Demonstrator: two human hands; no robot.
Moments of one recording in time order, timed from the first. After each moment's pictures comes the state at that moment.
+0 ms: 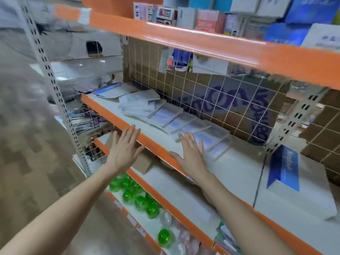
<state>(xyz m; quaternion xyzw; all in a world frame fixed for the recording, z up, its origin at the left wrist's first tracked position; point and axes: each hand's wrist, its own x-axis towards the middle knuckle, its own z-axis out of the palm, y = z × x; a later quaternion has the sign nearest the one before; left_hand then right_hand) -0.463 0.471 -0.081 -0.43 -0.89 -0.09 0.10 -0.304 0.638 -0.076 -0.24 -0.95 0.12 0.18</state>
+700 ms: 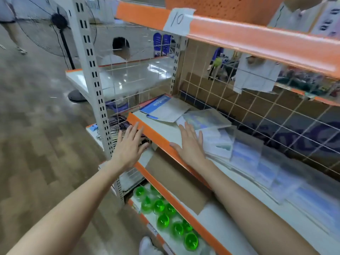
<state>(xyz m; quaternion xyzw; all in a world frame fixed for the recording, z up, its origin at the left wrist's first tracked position) -0.792 0.407 -0.089 -0.39 -0.91 -0.10 0.05 -0.668 0.583 -0.068 -0.23 -0.96 0.11 0.10</state>
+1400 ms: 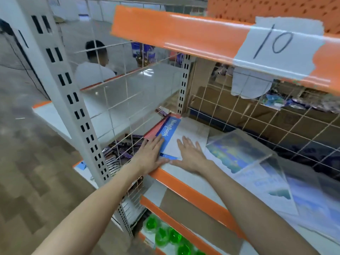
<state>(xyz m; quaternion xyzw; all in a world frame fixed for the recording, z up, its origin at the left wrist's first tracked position) -0.993 0.513 -0.100 -0.57 -0.81 -0.06 -0.08 -0.862 0.643 -0.090 -0.26 -0.96 0.07 -0.09</state>
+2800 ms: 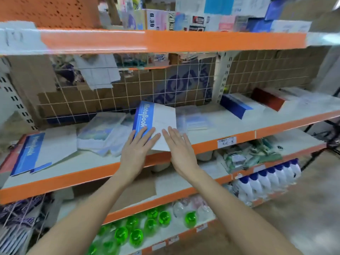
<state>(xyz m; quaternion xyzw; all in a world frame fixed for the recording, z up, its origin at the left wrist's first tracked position) -0.696 0.505 -0.044 -0.84 -0.43 -0.27 0.21 -0.530 0.500 -0.058 -0.59 -0.78 -0.05 0.18</state>
